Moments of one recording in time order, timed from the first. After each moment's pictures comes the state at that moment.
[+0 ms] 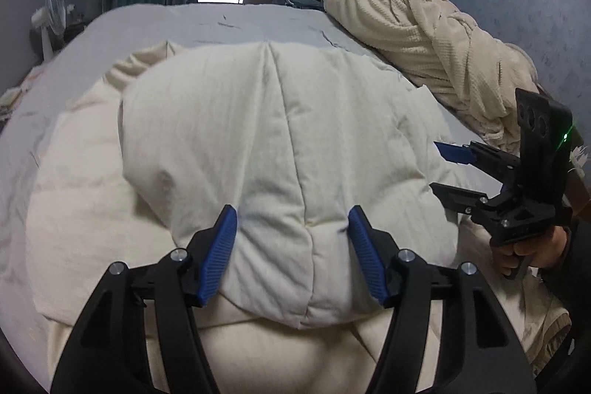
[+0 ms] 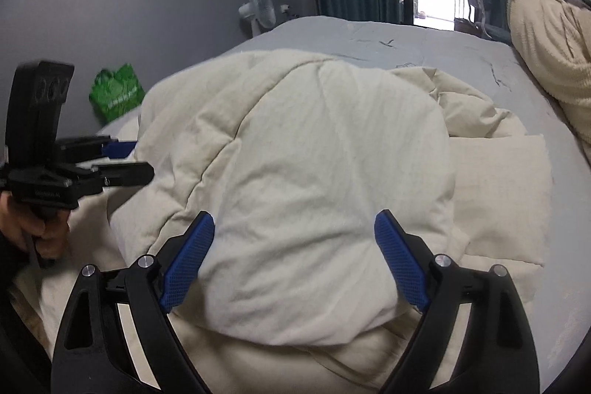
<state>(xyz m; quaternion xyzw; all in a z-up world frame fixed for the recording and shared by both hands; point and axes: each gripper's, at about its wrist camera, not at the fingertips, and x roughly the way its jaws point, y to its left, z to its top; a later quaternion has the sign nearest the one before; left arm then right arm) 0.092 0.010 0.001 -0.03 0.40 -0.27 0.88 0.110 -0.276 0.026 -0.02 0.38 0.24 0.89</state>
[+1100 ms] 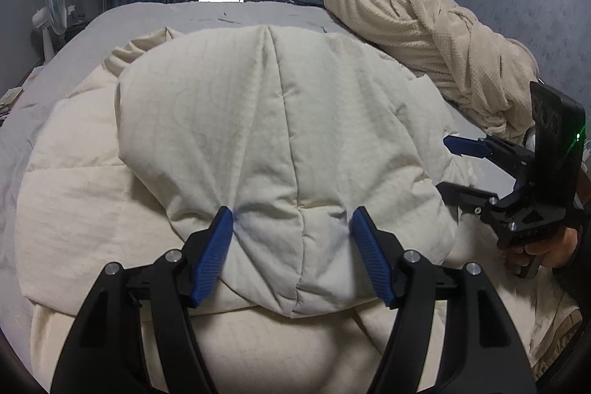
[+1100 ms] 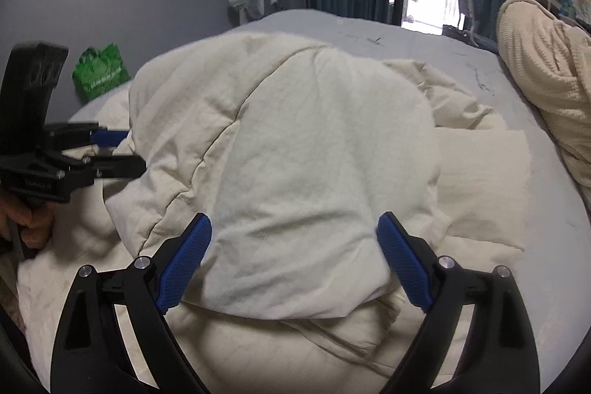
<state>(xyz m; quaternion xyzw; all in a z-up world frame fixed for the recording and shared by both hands) 0.086 0.000 -0.008 -0.01 0.40 -0.26 0.88 0.091 -0.271 0.031 -0.04 0.37 0.20 0.91</state>
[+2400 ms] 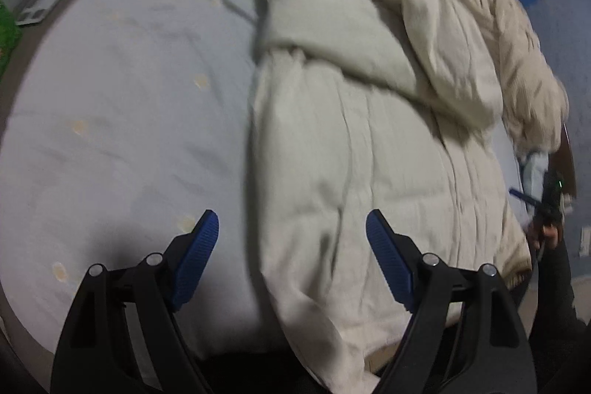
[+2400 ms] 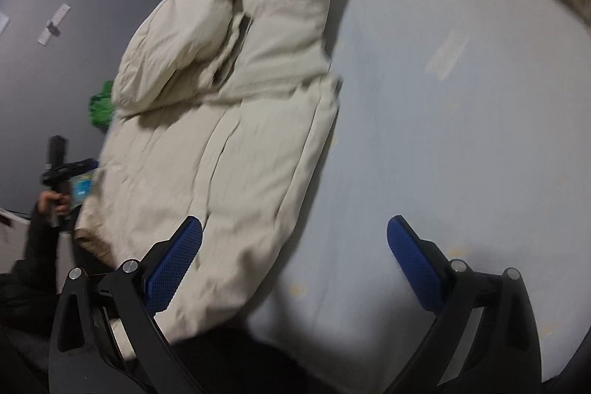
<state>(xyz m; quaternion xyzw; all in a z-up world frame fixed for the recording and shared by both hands) 0.000 0.211 -0.007 -0.11 0.61 -0.18 0.76 -0.045 -0.498 -0.011 0.20 0.58 0.22 0.76</state>
